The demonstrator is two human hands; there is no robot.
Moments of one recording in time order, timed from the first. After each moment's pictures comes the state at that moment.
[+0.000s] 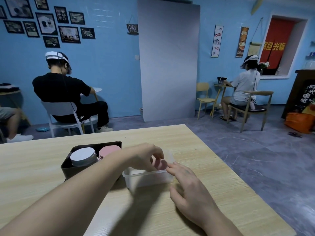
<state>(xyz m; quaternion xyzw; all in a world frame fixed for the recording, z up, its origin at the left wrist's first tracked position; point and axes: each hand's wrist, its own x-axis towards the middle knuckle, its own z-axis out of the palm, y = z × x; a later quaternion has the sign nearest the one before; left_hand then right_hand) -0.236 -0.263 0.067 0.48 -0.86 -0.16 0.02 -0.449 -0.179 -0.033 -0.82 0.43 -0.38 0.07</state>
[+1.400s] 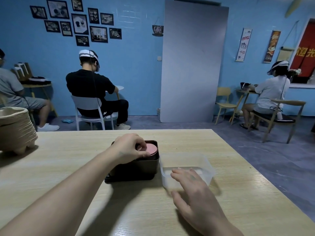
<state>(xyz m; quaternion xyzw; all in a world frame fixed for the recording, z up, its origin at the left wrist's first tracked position) -0.078 -0.249 0.064 0.61 -0.76 -0.04 0.20 -0.357 -0.171 -0.029 -0.85 0.38 -0.36 0.00</state>
